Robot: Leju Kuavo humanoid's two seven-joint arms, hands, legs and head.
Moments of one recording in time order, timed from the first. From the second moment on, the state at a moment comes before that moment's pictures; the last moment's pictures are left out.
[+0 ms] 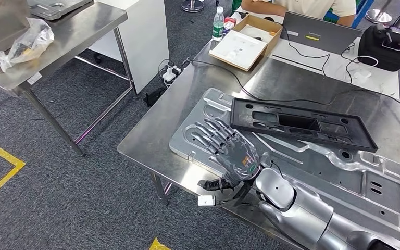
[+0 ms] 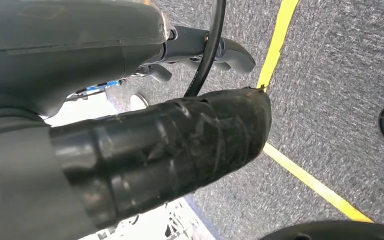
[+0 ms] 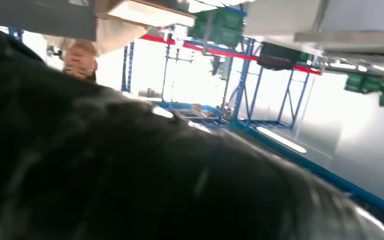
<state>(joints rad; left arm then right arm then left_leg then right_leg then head) -0.03 -0.11 1.06 -0.18 -1.33 -0.21 0.03 -0.29 -0.52 0.52 -1.54 1.22 -0.34 -0.06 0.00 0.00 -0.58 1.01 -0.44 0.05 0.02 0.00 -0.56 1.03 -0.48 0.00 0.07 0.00</state>
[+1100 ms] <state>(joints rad) -0.04 -0.11 1.06 -0.18 -1.34 -0.18 0.06 -0.22 -0.51 0.63 -1.67 1.29 -0.41 -0.05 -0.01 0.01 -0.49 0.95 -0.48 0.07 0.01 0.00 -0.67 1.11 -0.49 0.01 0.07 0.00</state>
